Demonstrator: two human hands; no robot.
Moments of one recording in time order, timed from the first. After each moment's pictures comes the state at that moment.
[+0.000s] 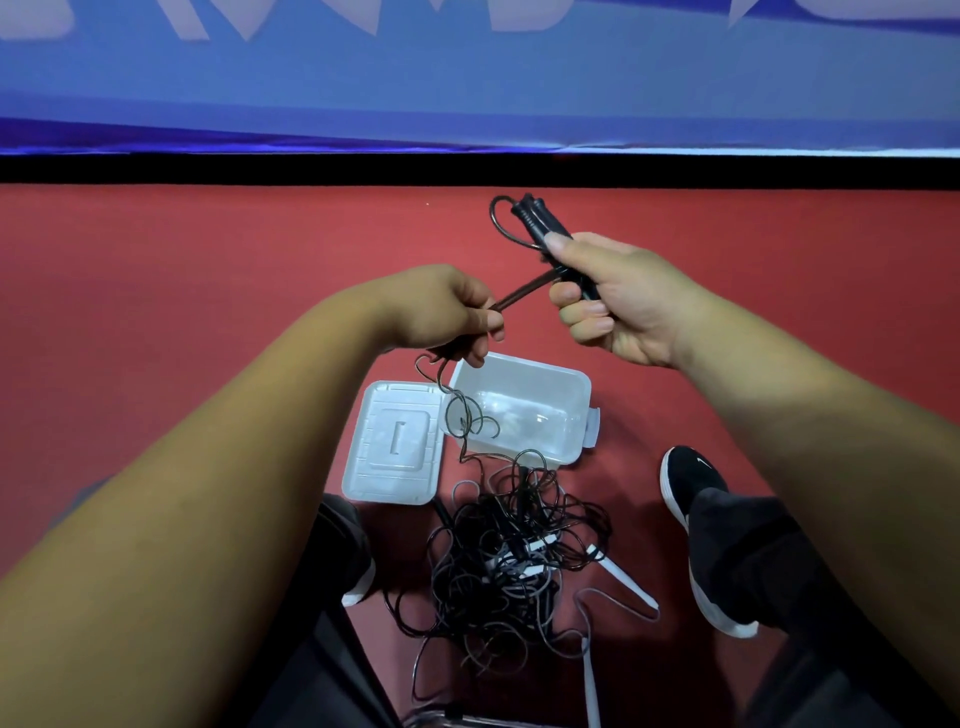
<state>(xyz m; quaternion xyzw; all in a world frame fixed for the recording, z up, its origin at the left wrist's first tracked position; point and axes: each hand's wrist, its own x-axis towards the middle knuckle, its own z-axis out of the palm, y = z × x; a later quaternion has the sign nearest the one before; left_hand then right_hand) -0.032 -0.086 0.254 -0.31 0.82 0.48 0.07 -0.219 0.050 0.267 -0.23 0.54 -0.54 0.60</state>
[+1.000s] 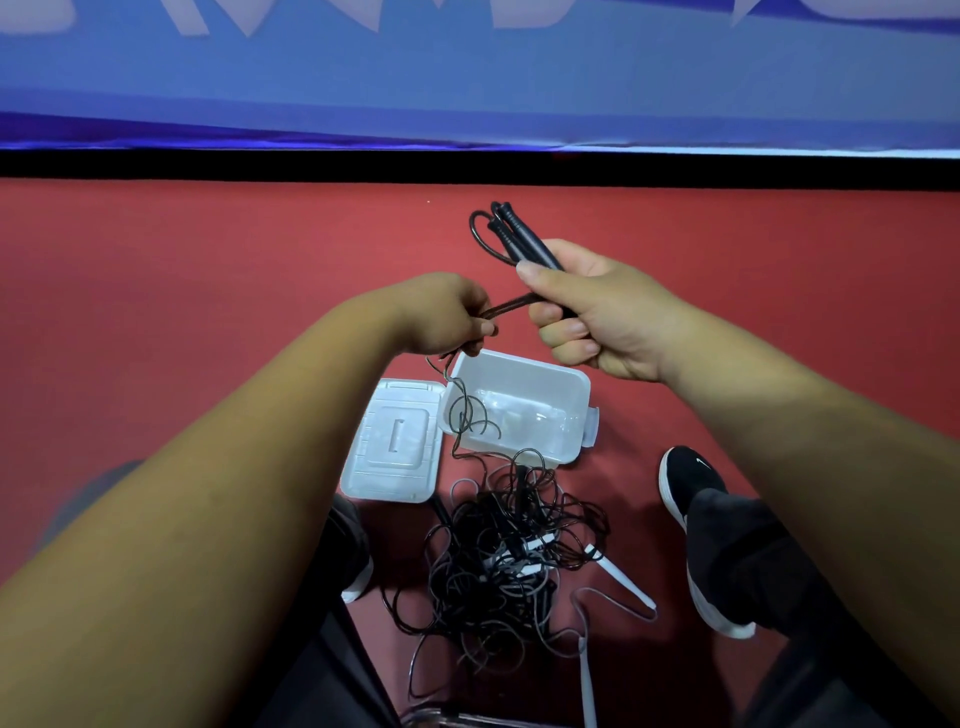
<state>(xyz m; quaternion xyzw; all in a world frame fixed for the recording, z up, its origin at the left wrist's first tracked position) -0.042 -0.086 0.246 -0.35 0.86 0.36 0.08 -0.203 0.057 0.265 -0.30 0.52 -0.50 0.62</state>
